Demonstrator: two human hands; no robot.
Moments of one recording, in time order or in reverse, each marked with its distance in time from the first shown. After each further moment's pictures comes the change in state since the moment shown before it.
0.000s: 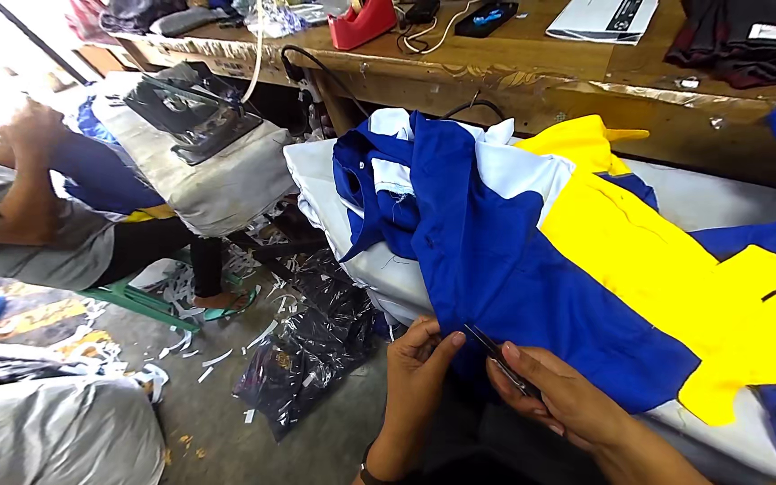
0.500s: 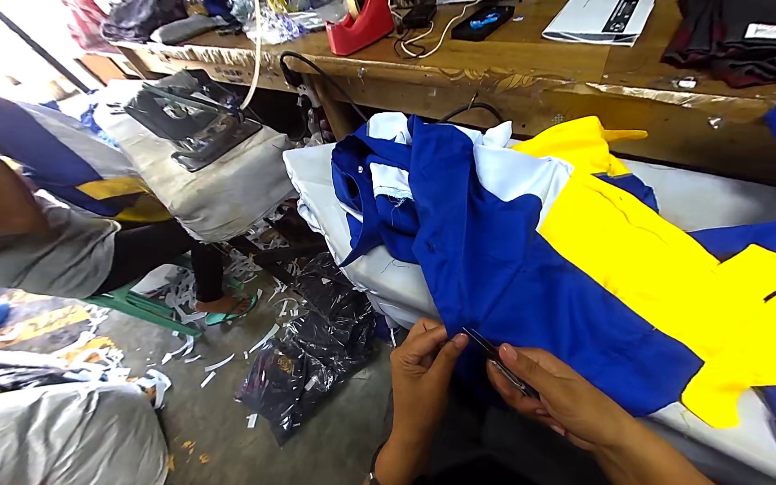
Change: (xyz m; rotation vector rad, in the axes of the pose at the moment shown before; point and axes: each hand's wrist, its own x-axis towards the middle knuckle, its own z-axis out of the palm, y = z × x) left_hand -0.001 -0.005 0.004 0.086 0.013 0.095; right_hand 0.003 0.001 -0.001 -0.017 0.026 -0.021
